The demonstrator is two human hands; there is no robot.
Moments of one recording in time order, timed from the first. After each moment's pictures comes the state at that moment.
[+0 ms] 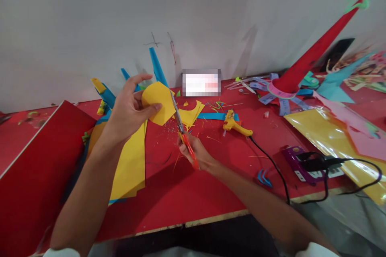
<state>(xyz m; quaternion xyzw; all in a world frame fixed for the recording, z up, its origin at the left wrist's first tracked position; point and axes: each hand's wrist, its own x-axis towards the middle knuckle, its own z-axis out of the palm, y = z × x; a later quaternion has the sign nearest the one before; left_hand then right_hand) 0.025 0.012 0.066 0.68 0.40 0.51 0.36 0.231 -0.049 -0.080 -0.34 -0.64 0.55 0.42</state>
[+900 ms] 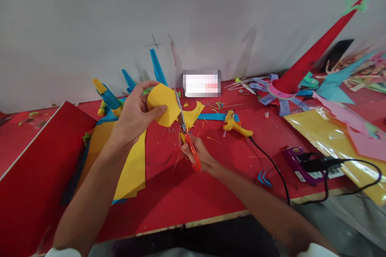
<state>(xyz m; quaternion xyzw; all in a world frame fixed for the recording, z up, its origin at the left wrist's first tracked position) 0.039 0.010 0.060 0.64 0.38 0.51 0.43 0.230 -0.048 -0.089 -0.28 -0.60 0.59 0.46</state>
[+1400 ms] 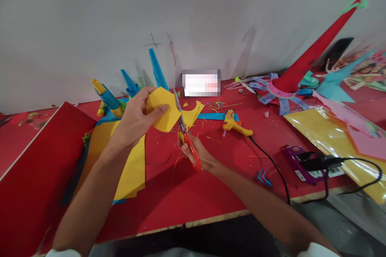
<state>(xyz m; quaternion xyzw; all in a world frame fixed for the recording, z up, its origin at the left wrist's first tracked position) 0.042 0.003 0.064 0.70 0.41 0.47 0.35 0.231 -0.047 -0.085 -0.27 -0.61 0.59 0.45</state>
